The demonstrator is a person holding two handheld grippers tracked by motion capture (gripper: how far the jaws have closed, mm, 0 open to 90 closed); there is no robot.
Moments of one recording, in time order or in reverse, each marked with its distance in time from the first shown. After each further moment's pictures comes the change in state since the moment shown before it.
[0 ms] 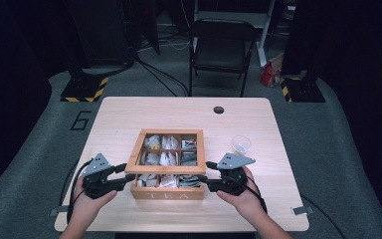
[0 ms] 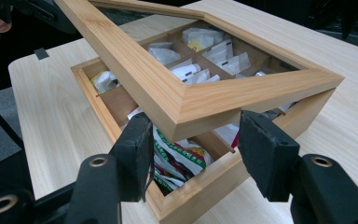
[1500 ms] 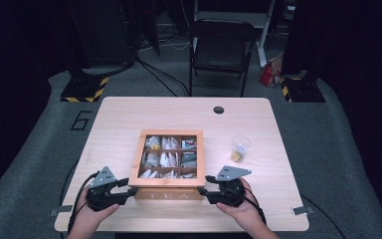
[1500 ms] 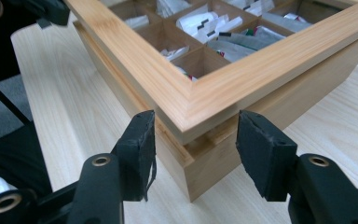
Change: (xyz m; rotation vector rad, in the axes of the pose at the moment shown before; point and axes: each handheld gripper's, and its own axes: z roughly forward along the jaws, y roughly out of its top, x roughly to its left) left arm -0.010 -0.033 0.010 0.126 -0.037 0.014; right arm 0.010 -0.038 0.010 0.074 0.033 0.052
